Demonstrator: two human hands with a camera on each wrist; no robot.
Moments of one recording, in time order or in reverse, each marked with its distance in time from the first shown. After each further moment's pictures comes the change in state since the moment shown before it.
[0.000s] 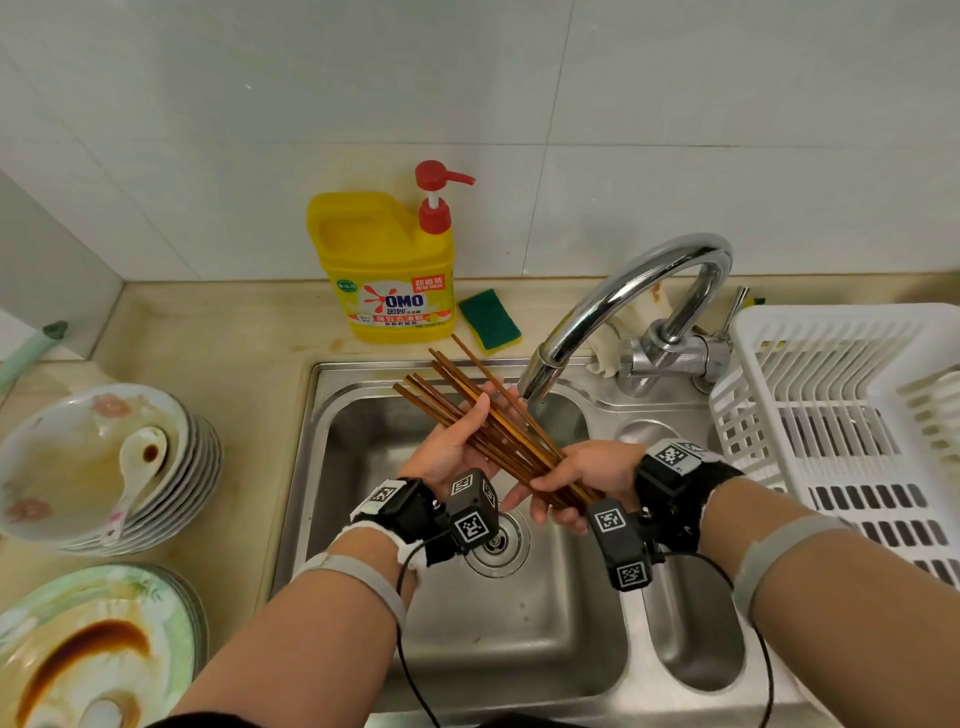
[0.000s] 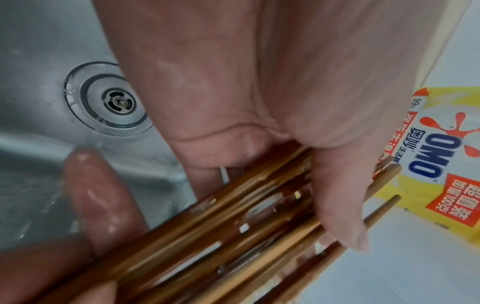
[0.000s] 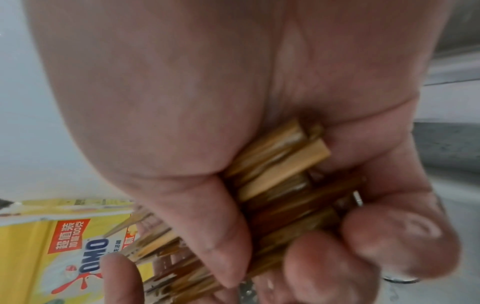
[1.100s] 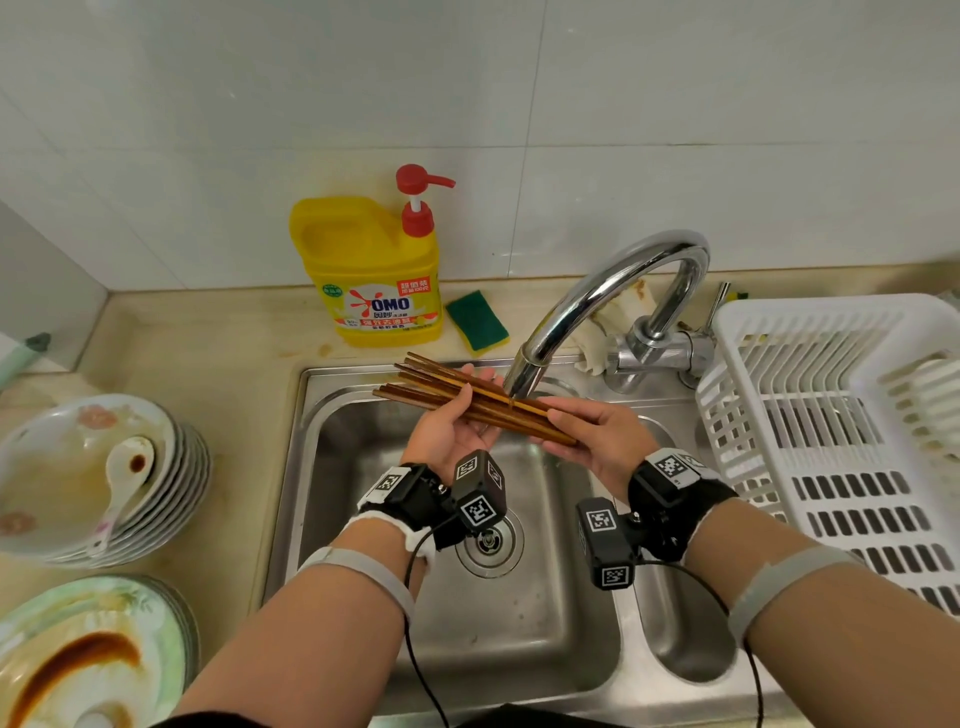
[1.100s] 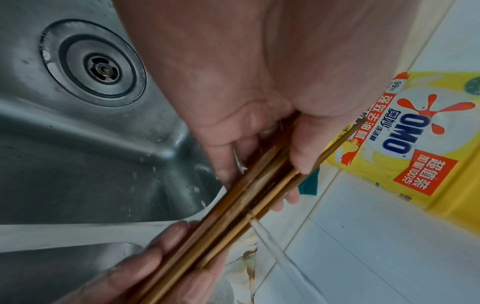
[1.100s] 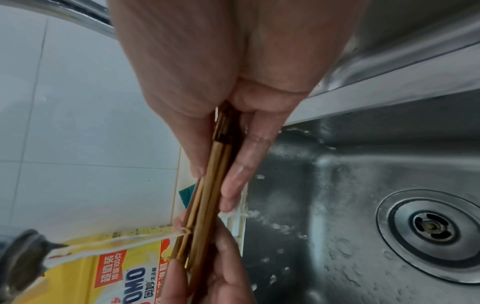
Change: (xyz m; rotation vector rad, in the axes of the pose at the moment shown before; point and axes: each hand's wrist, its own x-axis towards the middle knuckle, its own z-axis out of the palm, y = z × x) left_hand 0.015 0.002 0.016 -0.132 0.176 0.078; right_hand -0.007 0.011 0.004 0.419 0.658 -0.652
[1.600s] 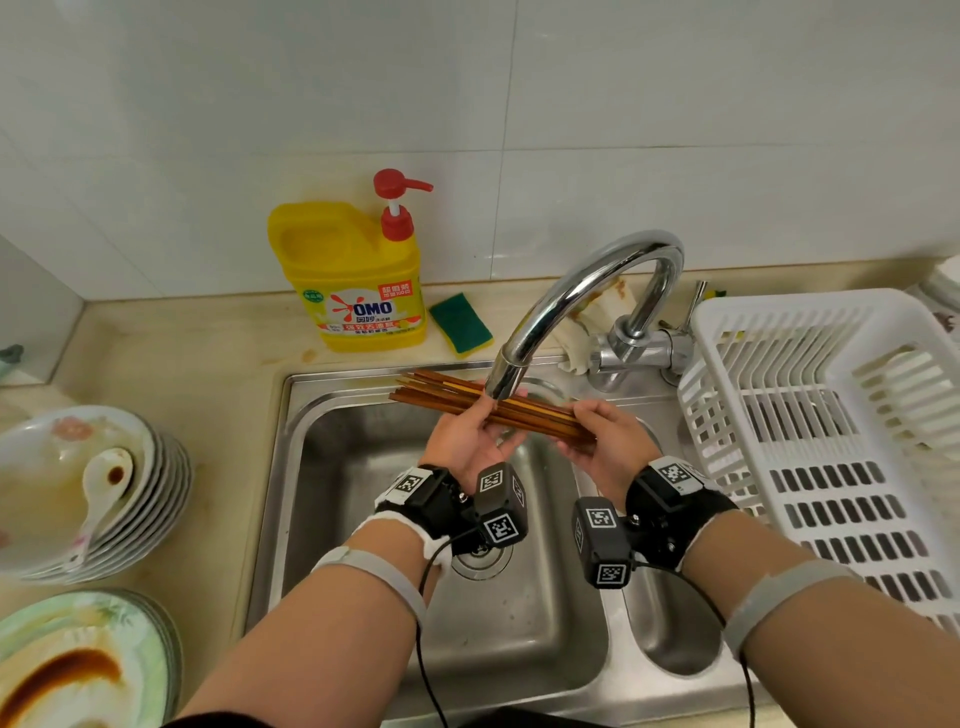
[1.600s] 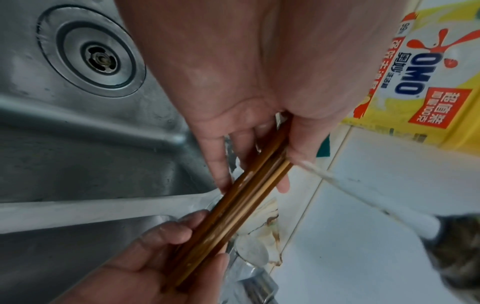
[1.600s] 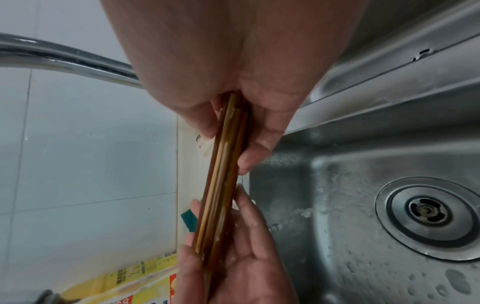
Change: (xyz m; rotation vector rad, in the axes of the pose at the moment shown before) left_hand -0.006 -0.023 0.027 0.123 -0.015 -0.092; right_hand 0.004 0.010 -0.017 0.184 0.253 0.017
